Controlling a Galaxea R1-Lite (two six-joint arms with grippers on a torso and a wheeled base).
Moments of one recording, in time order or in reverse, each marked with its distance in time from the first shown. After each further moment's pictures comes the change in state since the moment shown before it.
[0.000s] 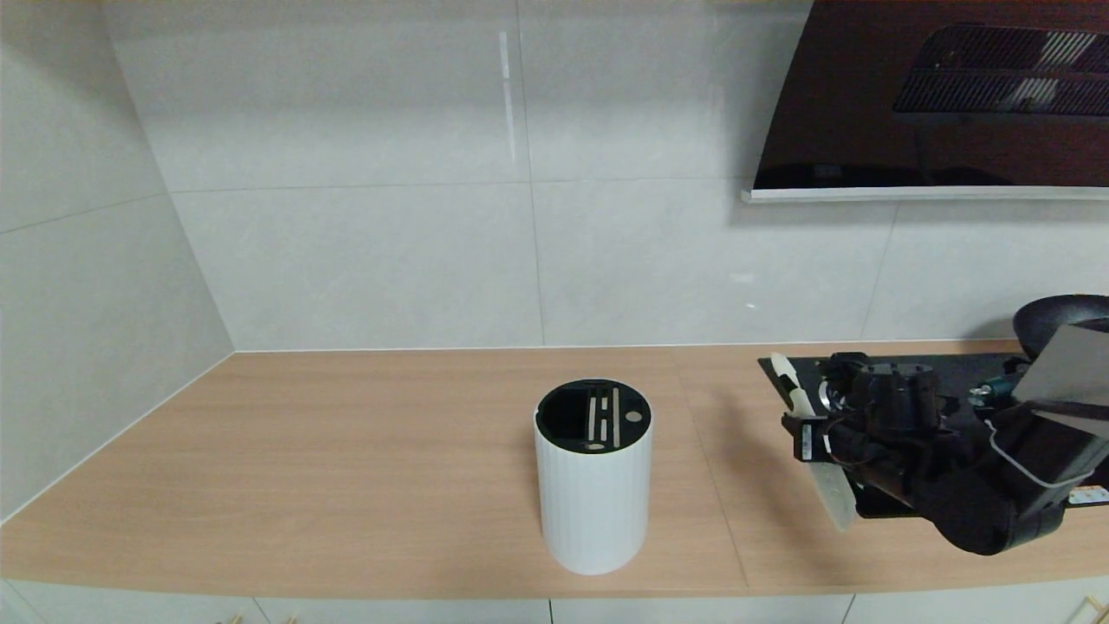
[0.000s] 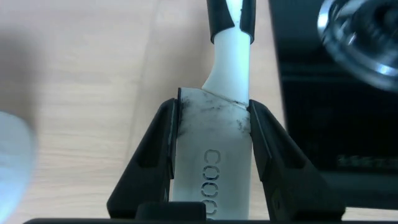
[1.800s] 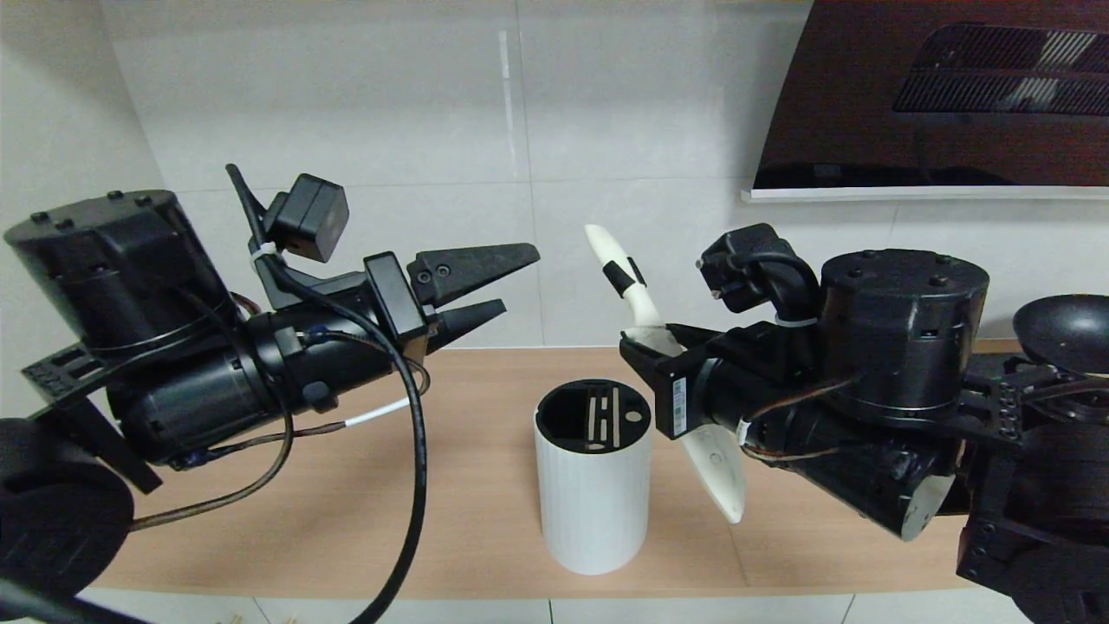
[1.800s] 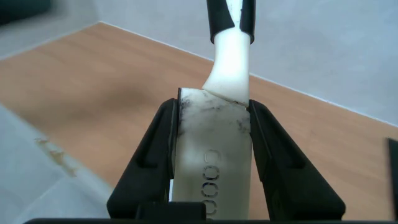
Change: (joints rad) left arm -0.445 1.567 -0.690 -0.854 -0.459 -0.814; right arm 0.640 -0.407 -0.234 0.296 -0.170 -0.063
